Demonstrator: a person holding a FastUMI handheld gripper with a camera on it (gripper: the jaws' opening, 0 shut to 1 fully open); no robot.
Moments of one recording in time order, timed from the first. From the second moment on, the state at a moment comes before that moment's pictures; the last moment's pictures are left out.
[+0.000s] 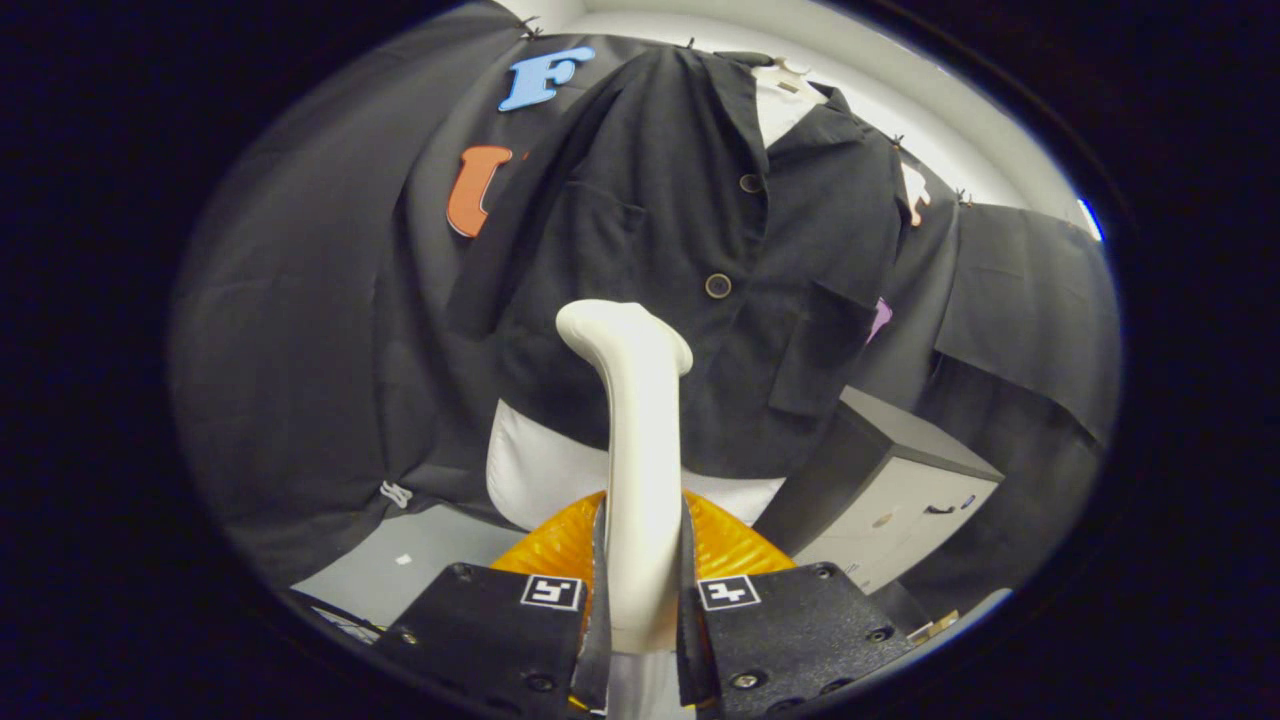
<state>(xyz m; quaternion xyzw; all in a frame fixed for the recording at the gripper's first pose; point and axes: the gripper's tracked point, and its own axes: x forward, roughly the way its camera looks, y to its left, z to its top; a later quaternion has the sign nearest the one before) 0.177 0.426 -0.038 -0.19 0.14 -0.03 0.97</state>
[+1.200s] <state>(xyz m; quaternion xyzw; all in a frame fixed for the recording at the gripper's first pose) 0.076 0.231 -0.065 -0.17 0.24 -0.02 0.96</state>
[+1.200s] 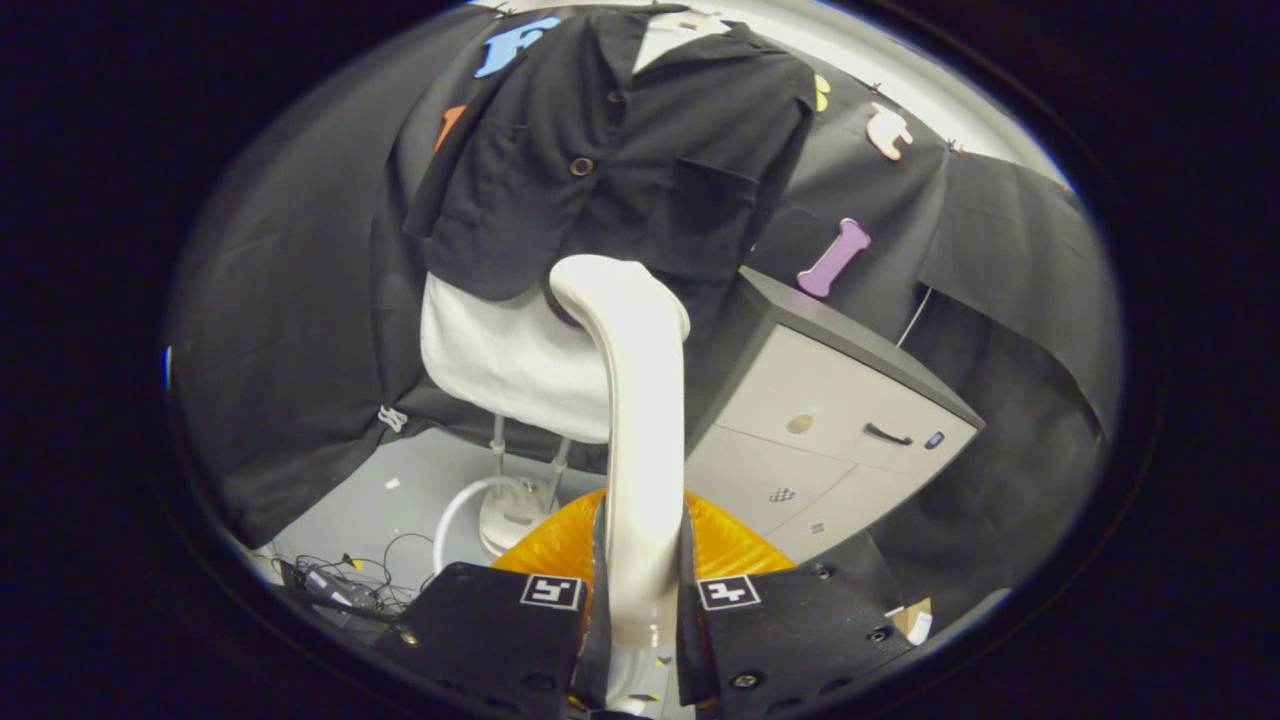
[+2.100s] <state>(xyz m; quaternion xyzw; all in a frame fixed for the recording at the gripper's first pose) -0.037 0.026 -0.057 -0.09 0.26 -0.03 0.96</state>
